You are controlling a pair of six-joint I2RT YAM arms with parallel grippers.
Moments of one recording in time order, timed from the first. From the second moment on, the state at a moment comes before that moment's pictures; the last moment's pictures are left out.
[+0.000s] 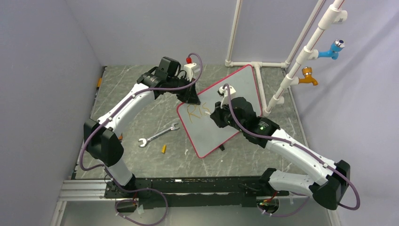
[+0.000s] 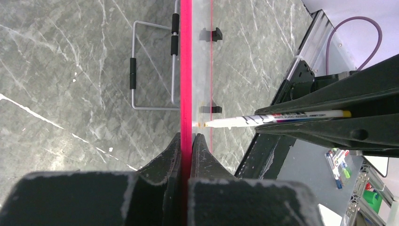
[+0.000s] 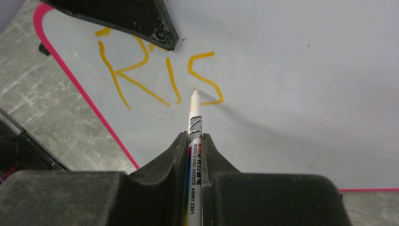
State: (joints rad) left arm -0.53 1.68 1.62 -0.69 0.63 -0.09; right arm 0.80 1.08 0.96 -0.35 0.11 0.26
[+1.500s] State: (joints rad) left arm -0.53 1.67 1.62 -0.69 0.63 -0.09; right arm 0.74 1.07 0.97 -0.33 0.22 0.26
